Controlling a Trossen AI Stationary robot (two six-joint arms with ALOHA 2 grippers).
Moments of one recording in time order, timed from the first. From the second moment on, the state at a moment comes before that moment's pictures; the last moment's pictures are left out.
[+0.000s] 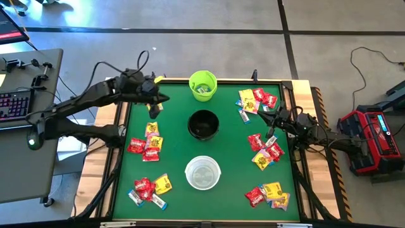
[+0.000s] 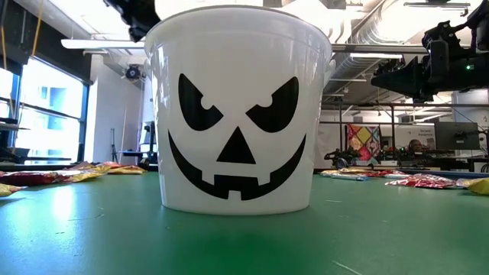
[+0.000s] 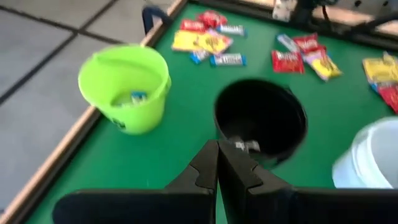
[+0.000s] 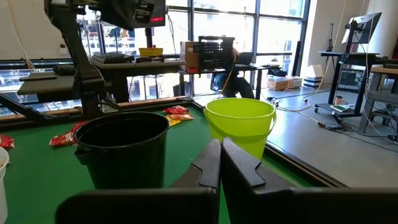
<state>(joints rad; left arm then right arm) 0.41 0.99 1.09 -0.73 0.06 0.02 -0.24 0.01 0.01 0.05 0.20 -0.03</state>
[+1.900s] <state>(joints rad) 0.41 0.90 0.71 0.02 0.02 -0.15 -0.26 0.09 0.25 0.59 0.36 0.10</state>
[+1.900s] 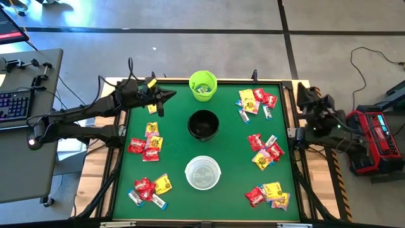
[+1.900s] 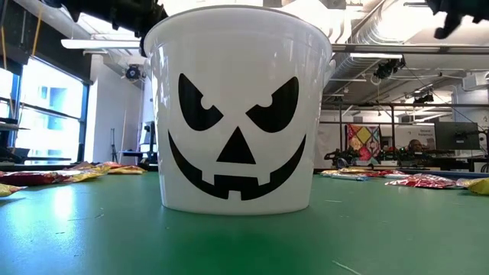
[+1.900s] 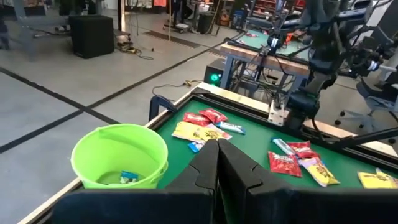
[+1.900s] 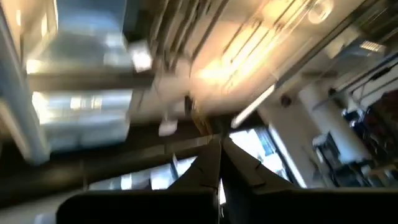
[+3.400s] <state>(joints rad) 0.43 0.90 0.71 0.01 0.02 -0.10 -0.43 1.31 0.52 -0.29 0.10 0.47</state>
